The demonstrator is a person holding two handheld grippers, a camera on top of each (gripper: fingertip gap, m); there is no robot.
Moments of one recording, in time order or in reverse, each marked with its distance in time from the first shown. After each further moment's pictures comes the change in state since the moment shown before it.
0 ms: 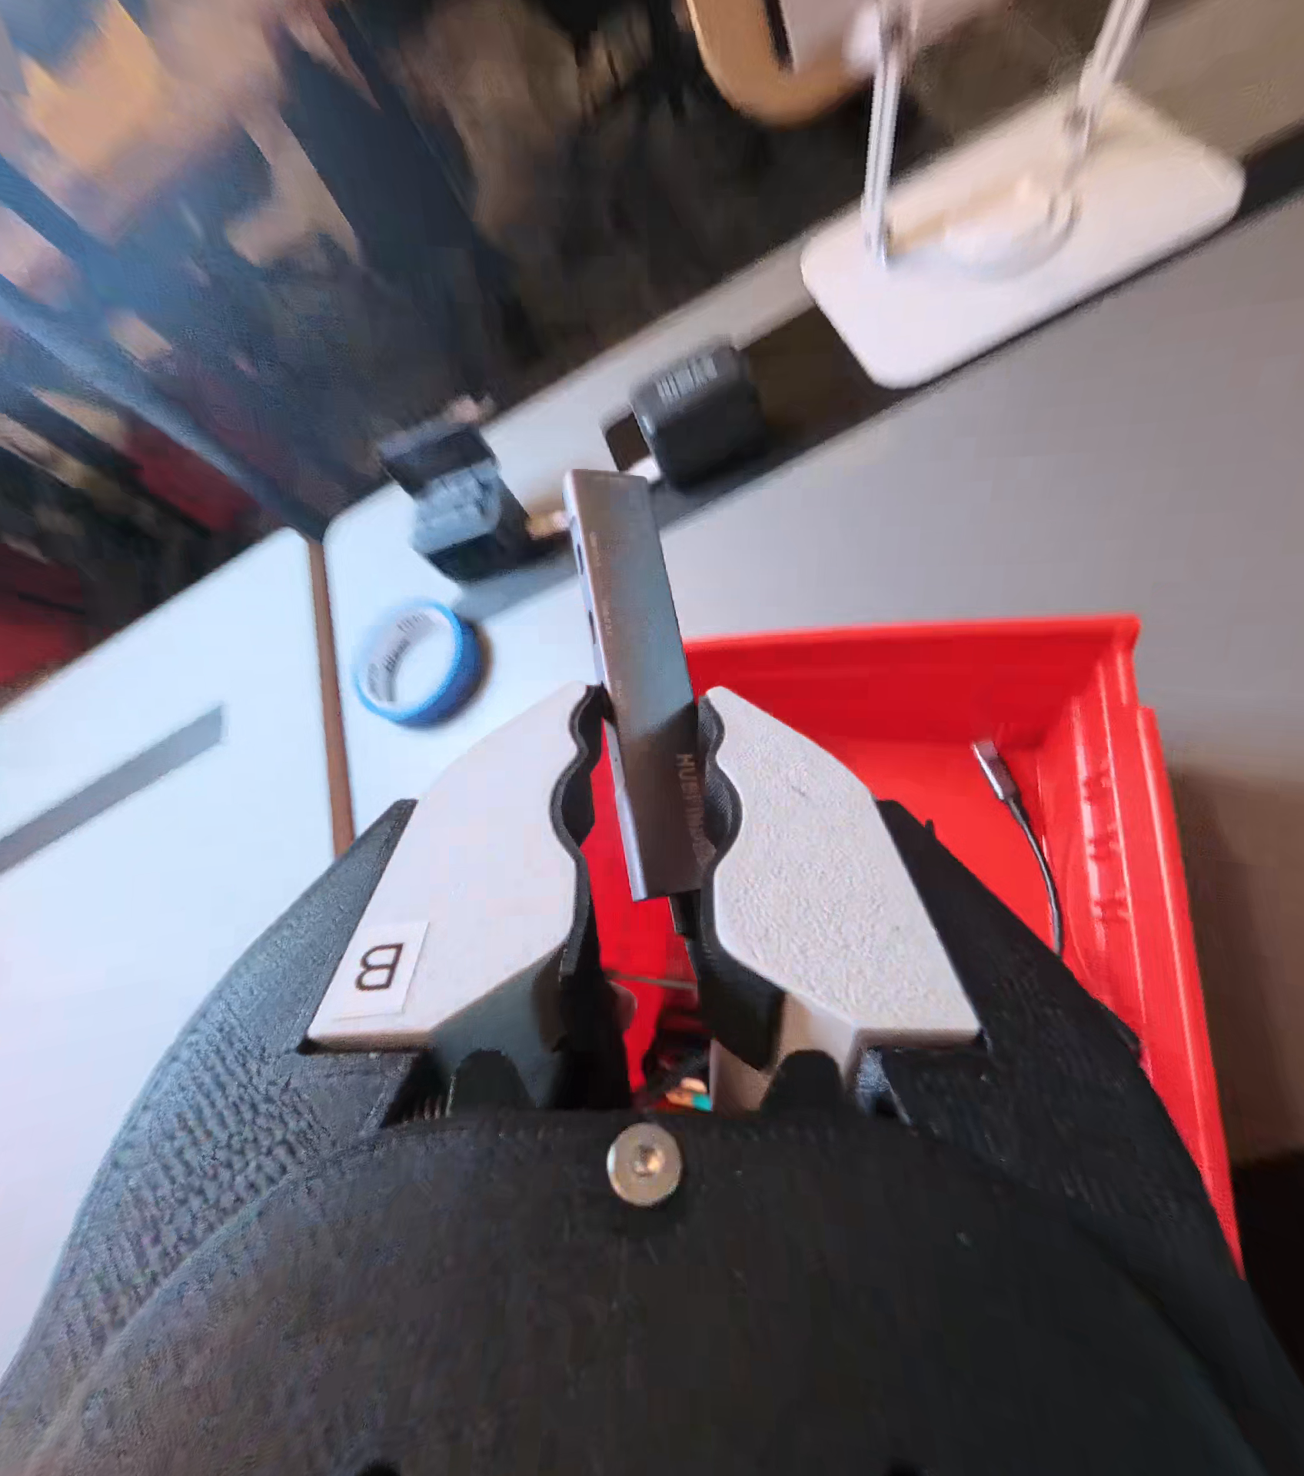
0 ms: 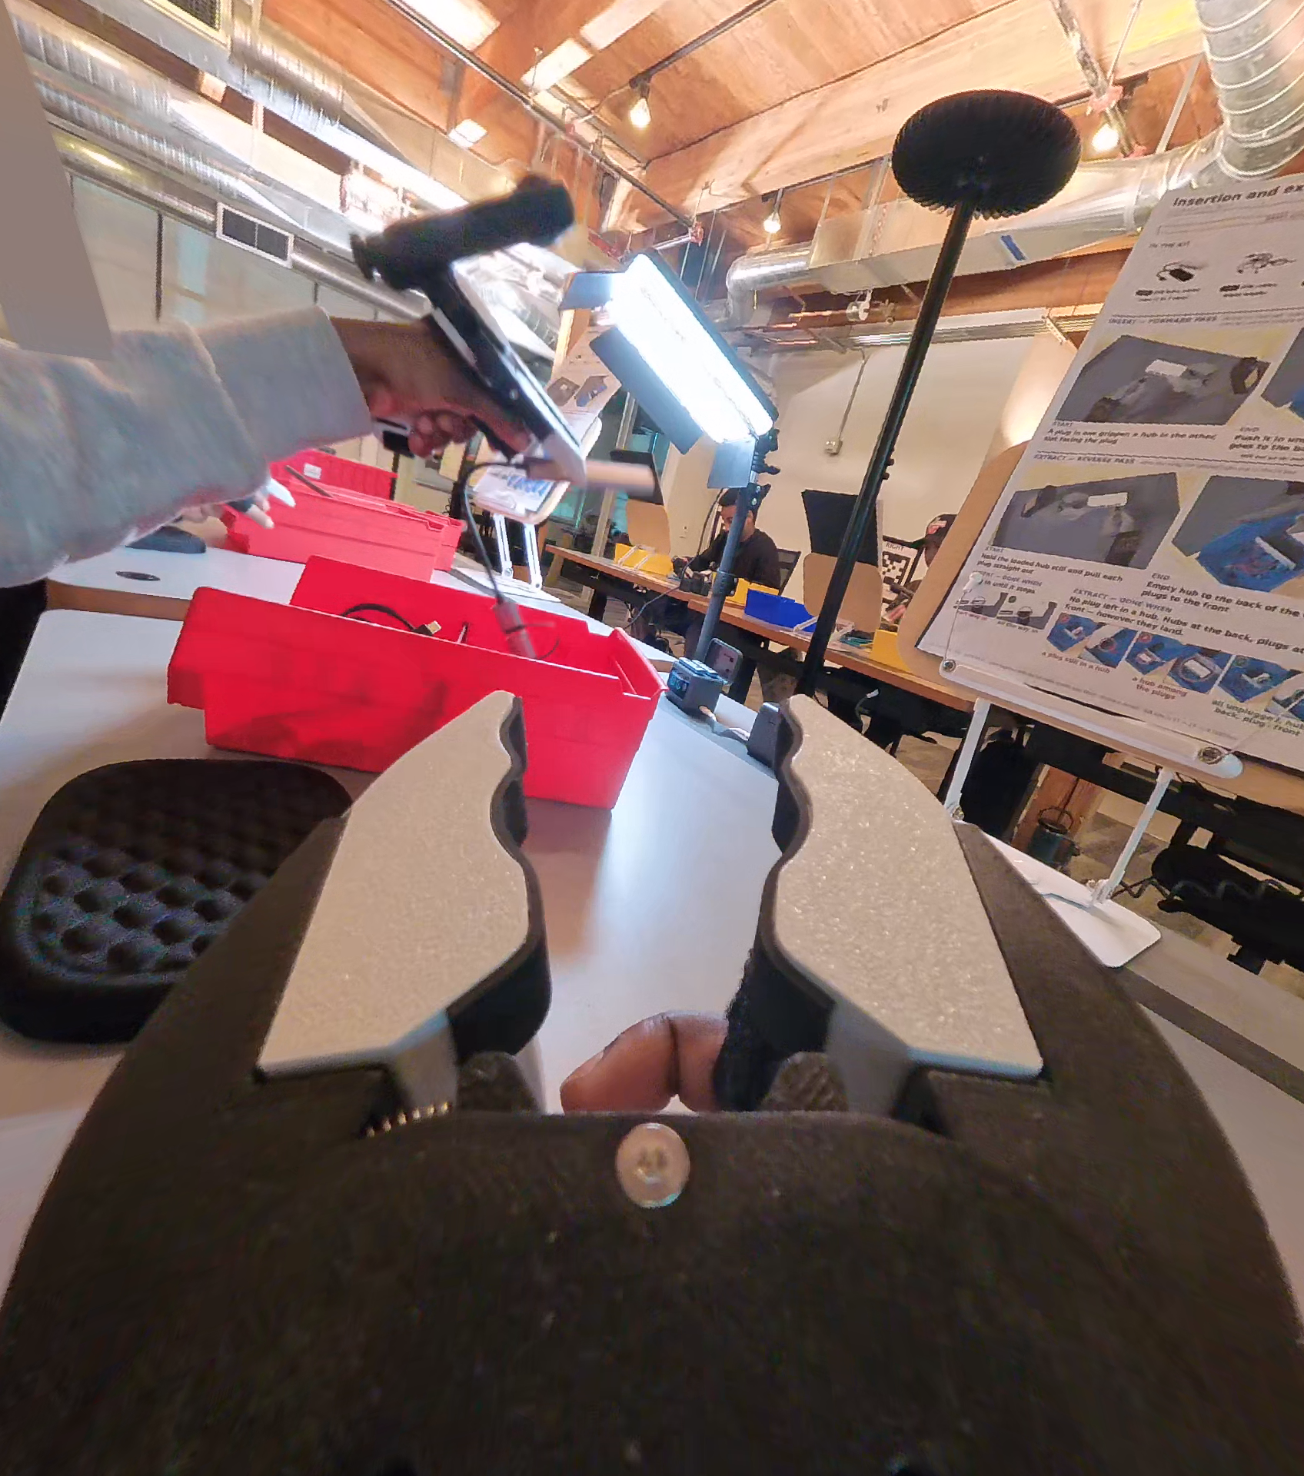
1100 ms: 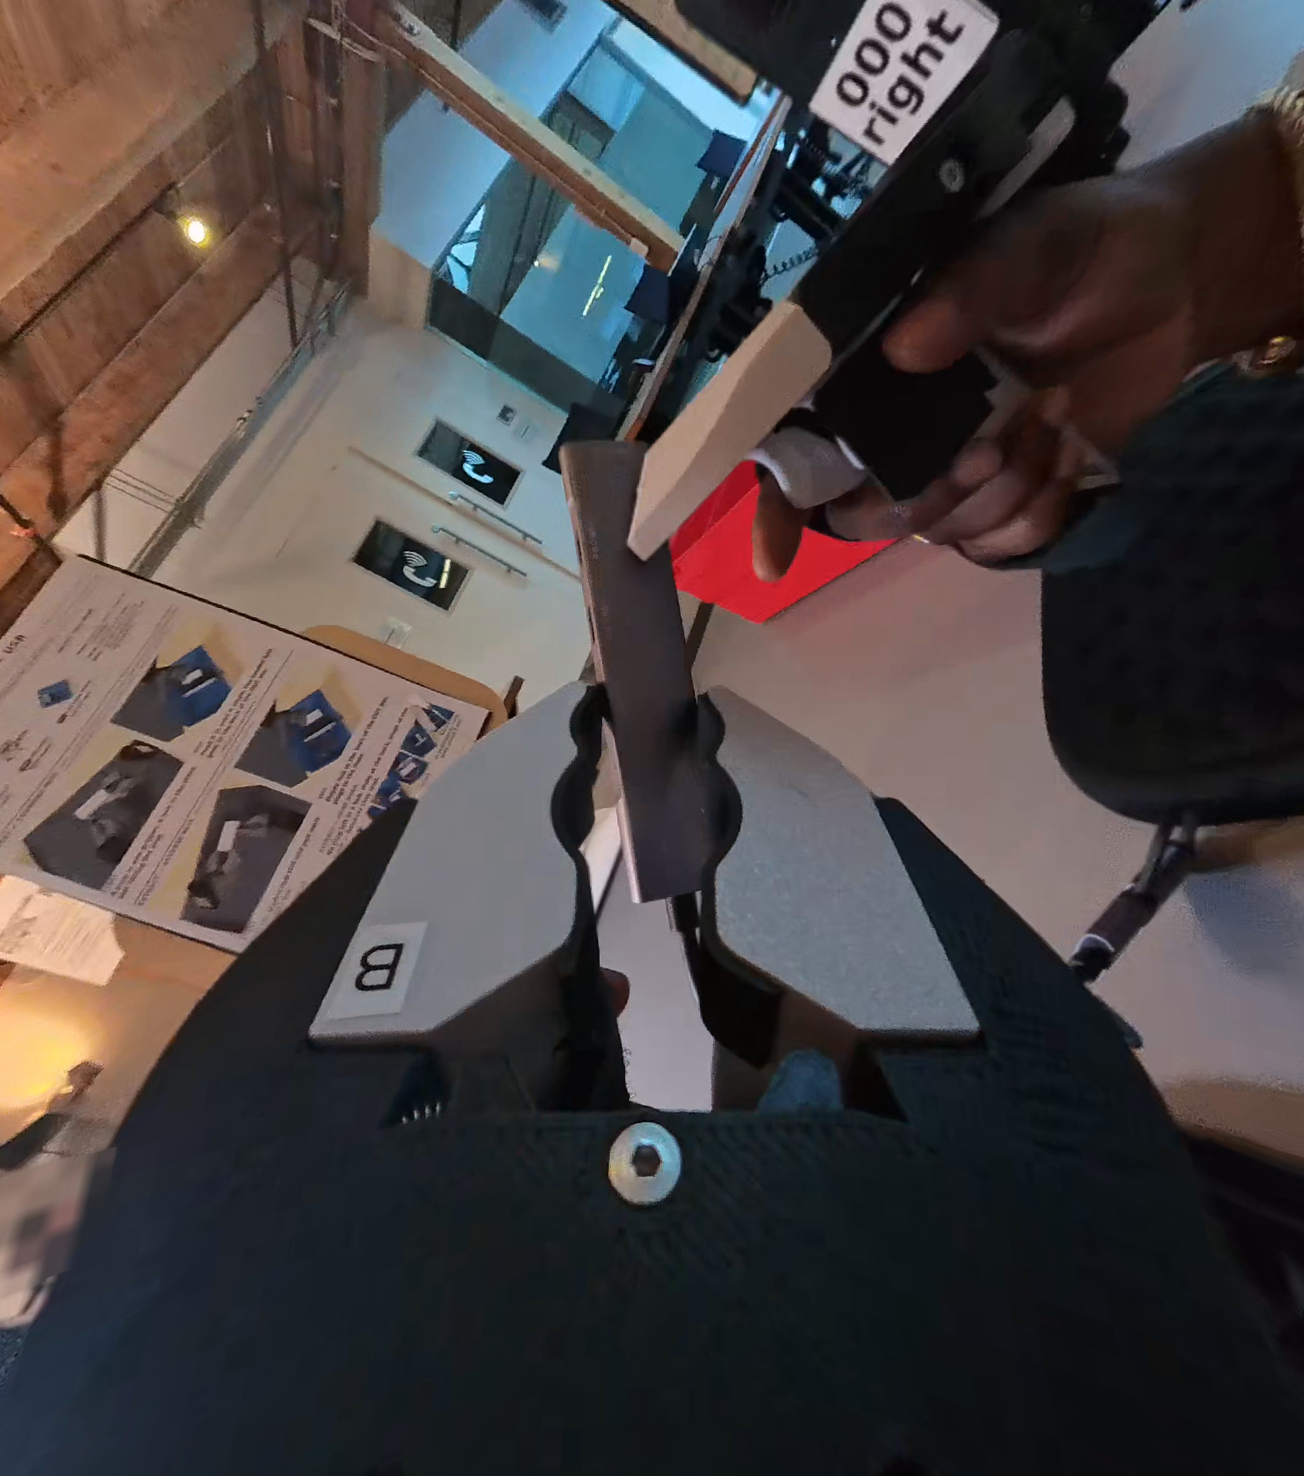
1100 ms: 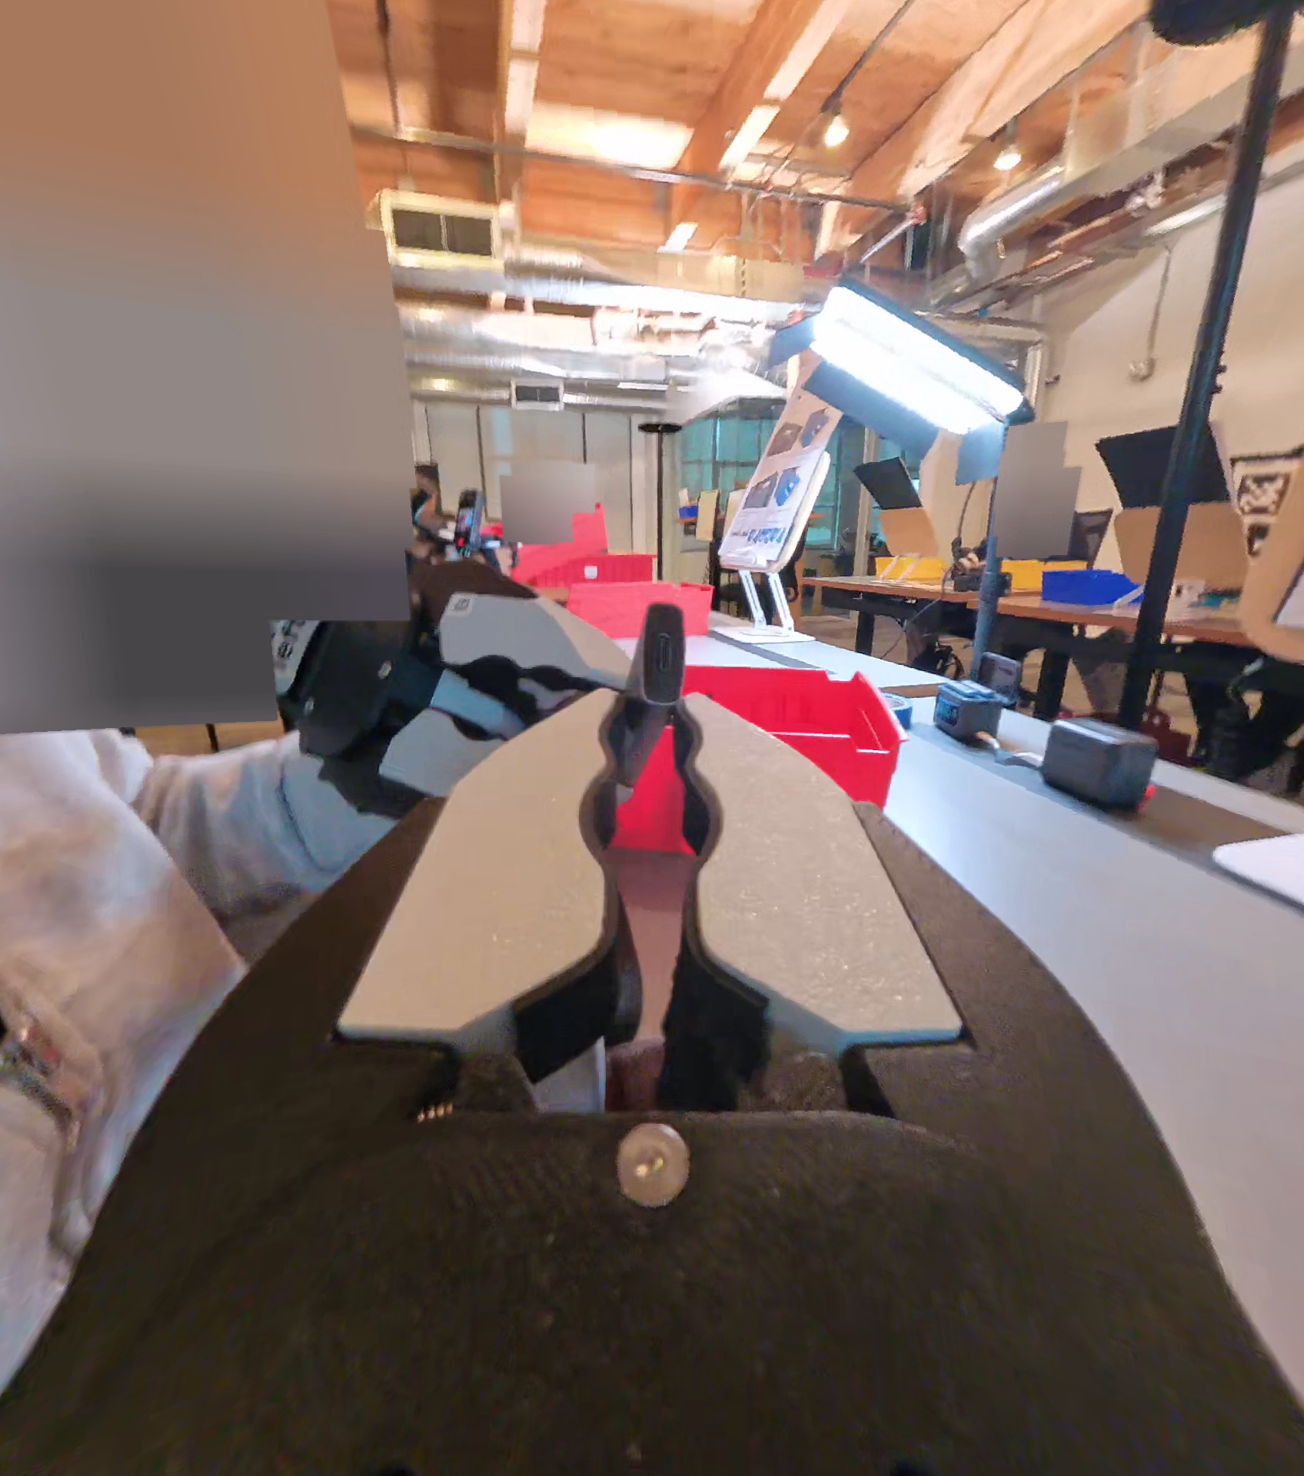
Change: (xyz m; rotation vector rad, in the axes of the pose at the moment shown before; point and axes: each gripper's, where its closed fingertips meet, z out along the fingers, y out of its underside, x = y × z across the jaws) left arm 0.347 -0.010 -0.124 0.936 0.251 0.776; right arm -0.026 -0.036 0.006 0.052 -0.304 0.369
